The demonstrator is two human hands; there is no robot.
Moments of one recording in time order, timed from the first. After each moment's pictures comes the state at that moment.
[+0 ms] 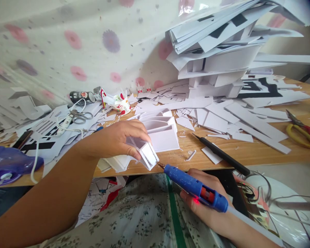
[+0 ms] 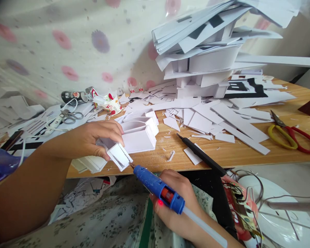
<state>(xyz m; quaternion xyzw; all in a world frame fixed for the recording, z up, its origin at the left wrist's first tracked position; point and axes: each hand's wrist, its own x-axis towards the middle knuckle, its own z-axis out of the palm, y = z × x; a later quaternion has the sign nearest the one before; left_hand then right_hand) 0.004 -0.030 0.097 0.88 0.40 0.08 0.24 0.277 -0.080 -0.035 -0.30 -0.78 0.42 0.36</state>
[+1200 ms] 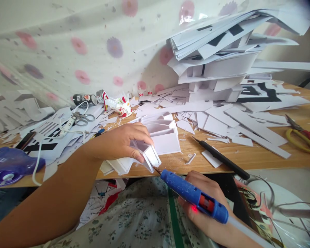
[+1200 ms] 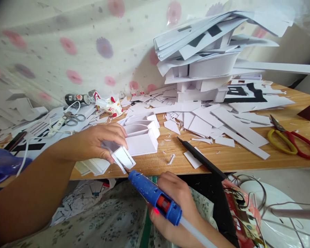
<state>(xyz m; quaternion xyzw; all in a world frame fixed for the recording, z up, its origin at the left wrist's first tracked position) 0.007 -0.029 0.095 0.88 0.39 0.09 0.25 0.275 -0.084 -0.039 -0.27 -0.78 0.42 0.38</state>
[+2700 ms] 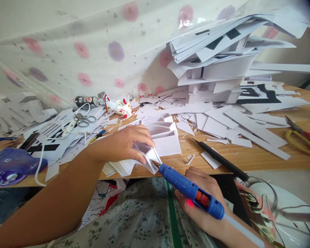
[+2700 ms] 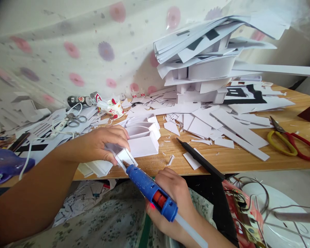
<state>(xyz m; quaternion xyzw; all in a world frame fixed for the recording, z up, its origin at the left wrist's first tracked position) 0.015 -0.030 0.092 0.89 0.39 0.08 0.23 0.268 -0.075 -0.032 -0.26 -0.79 0.36 0.42</state>
